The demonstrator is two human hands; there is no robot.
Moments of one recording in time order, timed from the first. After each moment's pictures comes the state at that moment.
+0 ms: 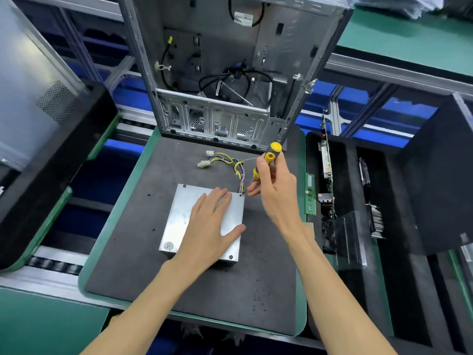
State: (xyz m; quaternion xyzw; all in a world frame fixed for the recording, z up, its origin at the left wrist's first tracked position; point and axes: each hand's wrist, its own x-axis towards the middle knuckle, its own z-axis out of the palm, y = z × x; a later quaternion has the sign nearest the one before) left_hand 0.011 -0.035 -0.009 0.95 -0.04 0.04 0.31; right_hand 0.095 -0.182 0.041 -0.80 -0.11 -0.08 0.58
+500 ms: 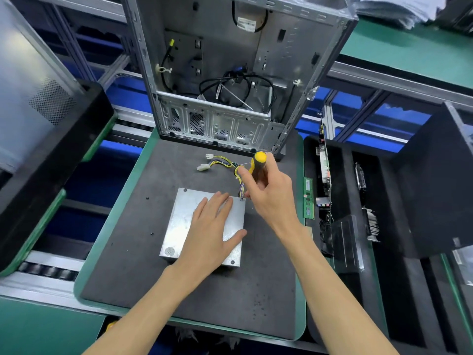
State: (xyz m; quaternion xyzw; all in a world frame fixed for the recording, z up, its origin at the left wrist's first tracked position) left_hand 0.012 -0.033 -0.017 0.95 -0.06 0.05 0.31; right_hand 0.102 -0.173 0.035 -0.87 -0.16 -0.10 0.46
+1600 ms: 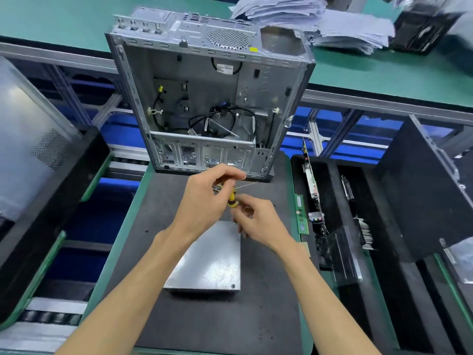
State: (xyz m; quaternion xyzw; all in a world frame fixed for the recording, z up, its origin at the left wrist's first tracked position) left_hand 0.079 -0.017 0.113 0.82 -0.11 0.13 0.55; right_hand 0.099 -0.176 0.038 -0.85 -0.15 0.07 0.50
